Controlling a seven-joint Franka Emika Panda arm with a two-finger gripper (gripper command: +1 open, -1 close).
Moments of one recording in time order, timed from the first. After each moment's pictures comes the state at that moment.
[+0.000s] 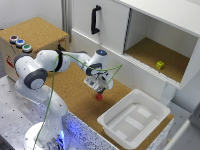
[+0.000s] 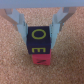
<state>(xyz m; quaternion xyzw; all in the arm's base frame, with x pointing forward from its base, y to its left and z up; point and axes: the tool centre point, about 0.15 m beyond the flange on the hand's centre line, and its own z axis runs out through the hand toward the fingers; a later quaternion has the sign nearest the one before) 0.343 -0.105 0.256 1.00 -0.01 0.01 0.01</state>
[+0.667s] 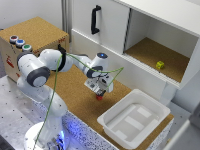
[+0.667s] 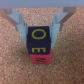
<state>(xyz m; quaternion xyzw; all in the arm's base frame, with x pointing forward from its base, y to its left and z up) 0.350 -0.106 0.236 1.00 -0.01 0.02 0.01</state>
